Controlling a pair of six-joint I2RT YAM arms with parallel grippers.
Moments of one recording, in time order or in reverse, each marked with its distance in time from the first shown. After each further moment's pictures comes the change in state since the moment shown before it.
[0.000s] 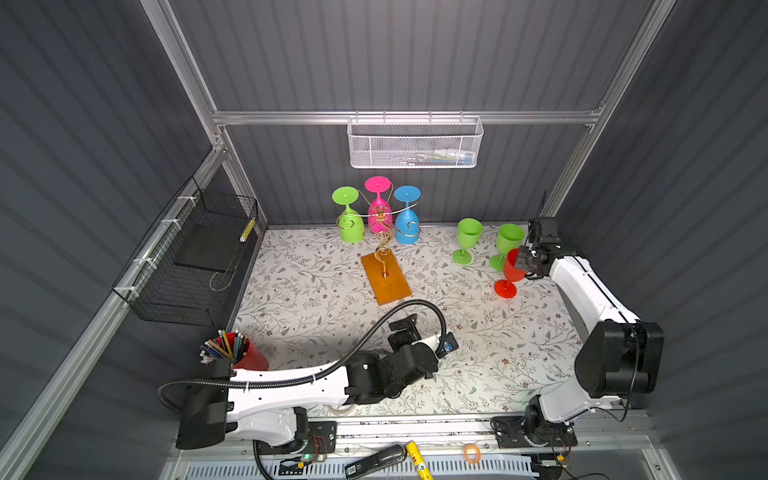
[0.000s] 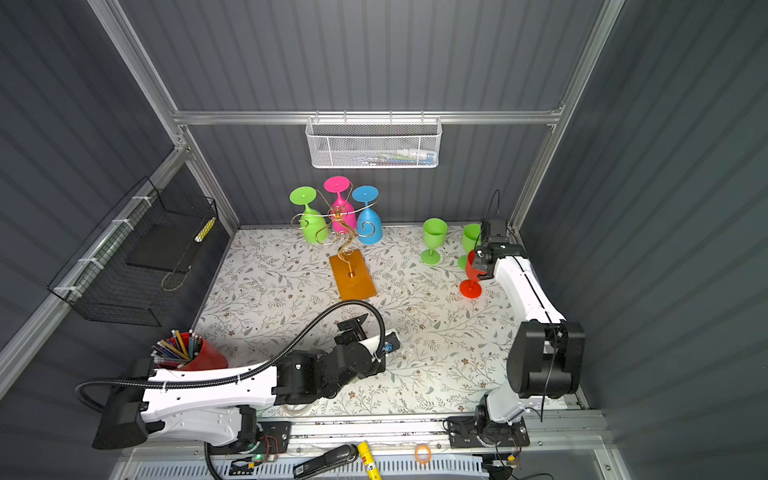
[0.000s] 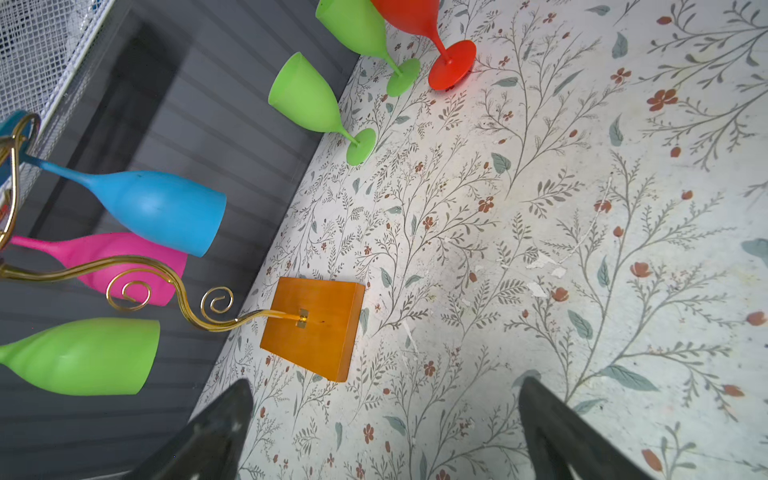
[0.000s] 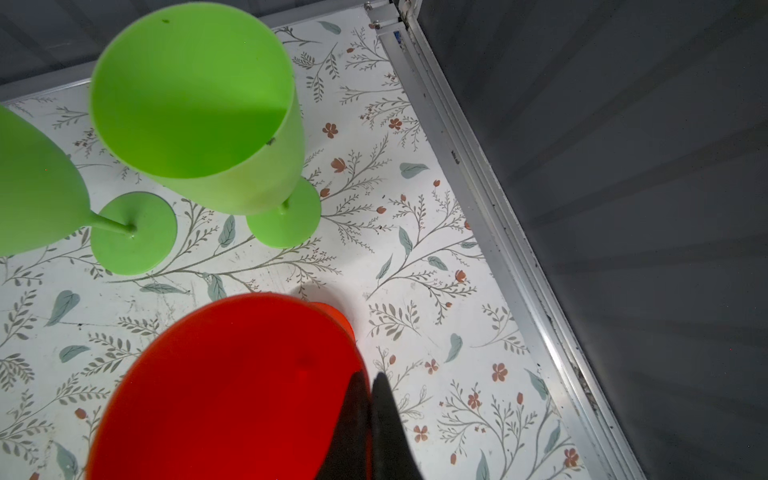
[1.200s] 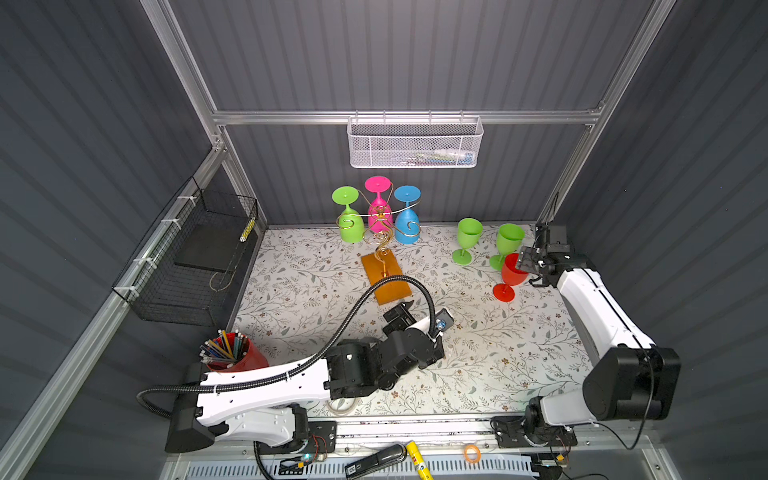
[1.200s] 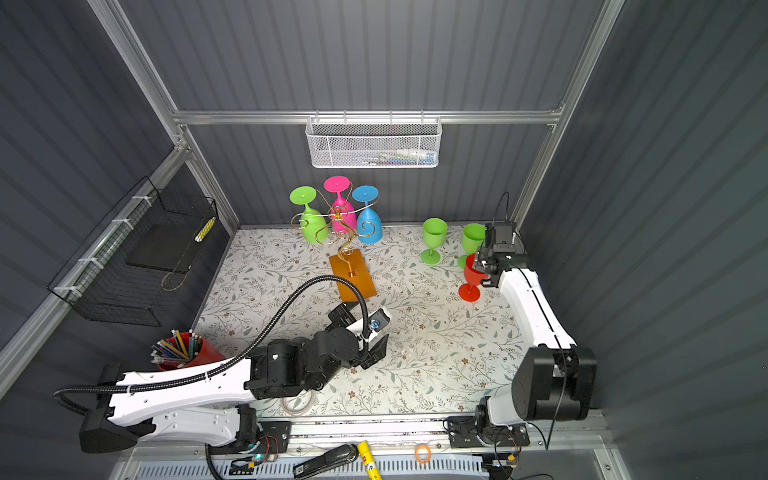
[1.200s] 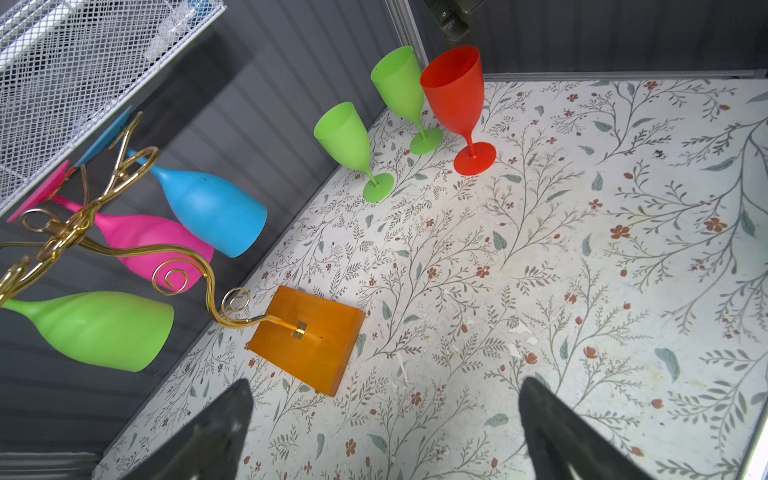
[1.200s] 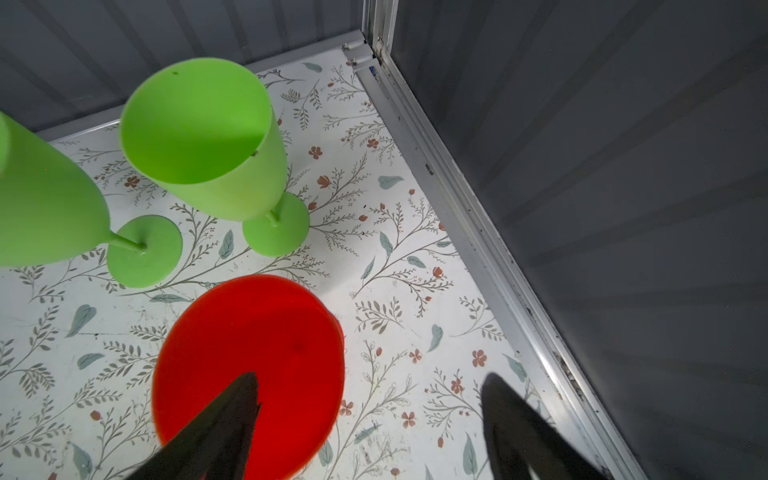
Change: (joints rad) left arm 0.000 -0.038 0.203 -0.149 0.024 -0.167; right arm 0.000 -0.177 -0.088 0.017 0.037 0.036
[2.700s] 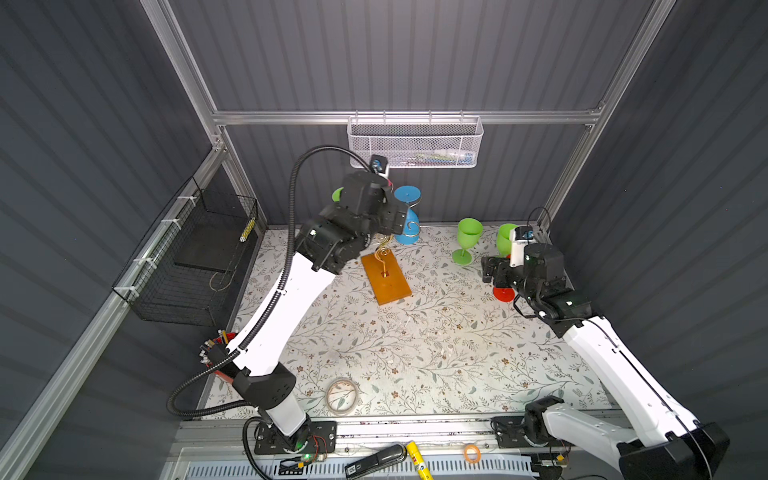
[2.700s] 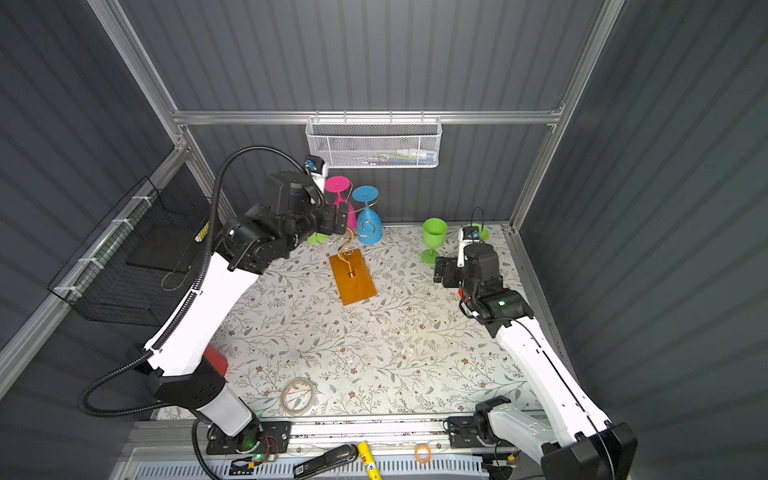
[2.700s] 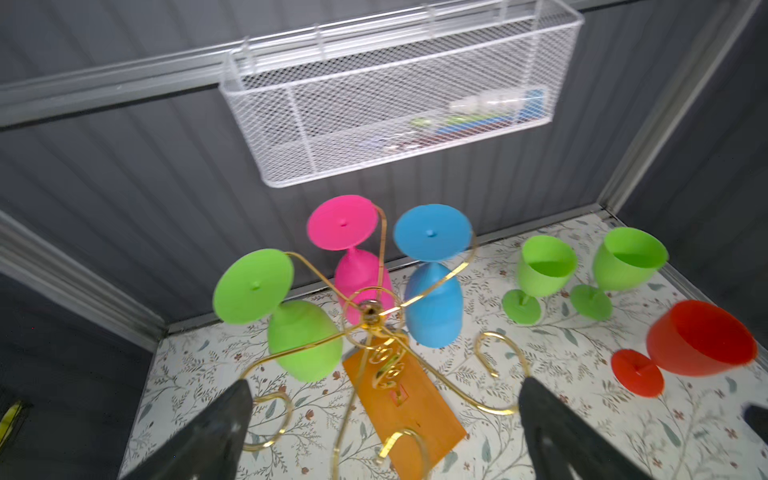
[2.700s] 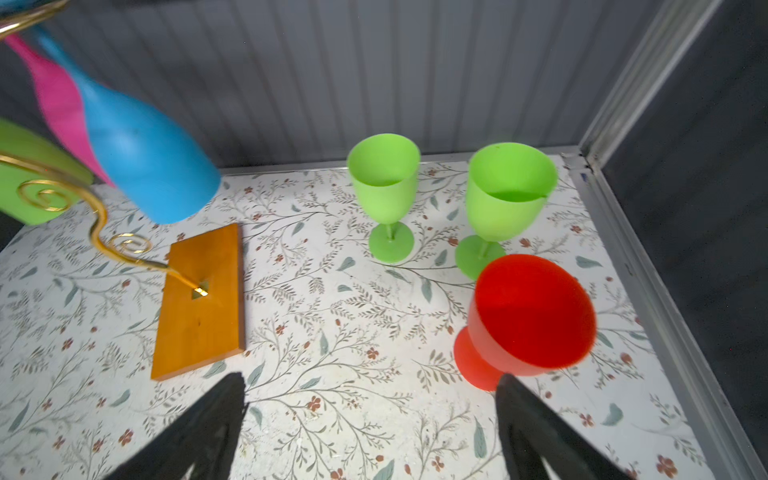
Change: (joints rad) left arm 0.724 0.444 1.087 -0.510 0.273 -0.250; right arm 0.359 -0.354 -0.216 0.211 -0.210 -0.082
